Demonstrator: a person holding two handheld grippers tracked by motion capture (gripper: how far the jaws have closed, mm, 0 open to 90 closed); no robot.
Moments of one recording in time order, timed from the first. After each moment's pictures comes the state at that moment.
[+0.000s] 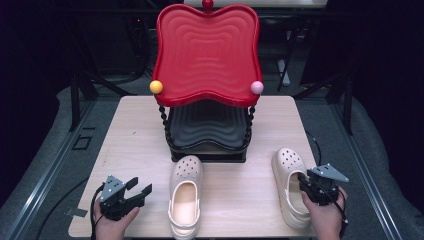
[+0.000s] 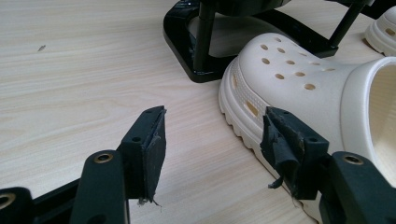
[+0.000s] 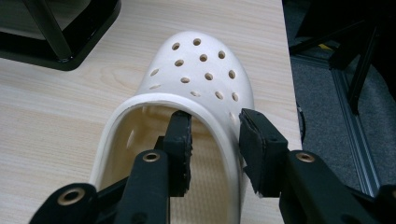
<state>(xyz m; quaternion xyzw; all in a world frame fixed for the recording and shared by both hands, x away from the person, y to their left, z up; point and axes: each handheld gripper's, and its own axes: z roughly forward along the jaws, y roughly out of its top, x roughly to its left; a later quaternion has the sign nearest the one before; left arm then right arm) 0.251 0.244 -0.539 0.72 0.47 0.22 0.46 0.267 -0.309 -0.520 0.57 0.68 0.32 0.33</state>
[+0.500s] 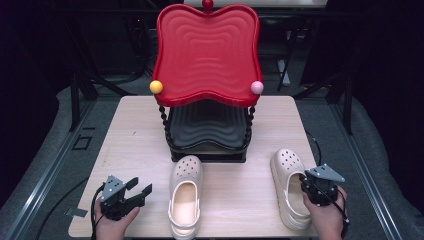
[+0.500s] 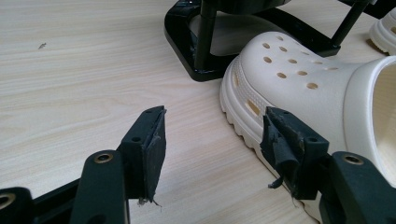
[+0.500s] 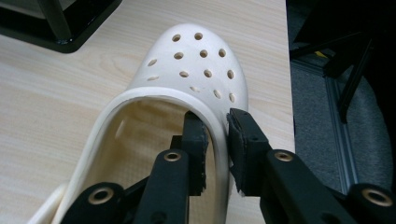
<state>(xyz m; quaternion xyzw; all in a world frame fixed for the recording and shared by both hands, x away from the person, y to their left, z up) 0.252 0.243 -0.540 0.72 0.47 0.22 0.46 0.265 -0.306 -0.518 0.55 0.71 0.29 0.33</state>
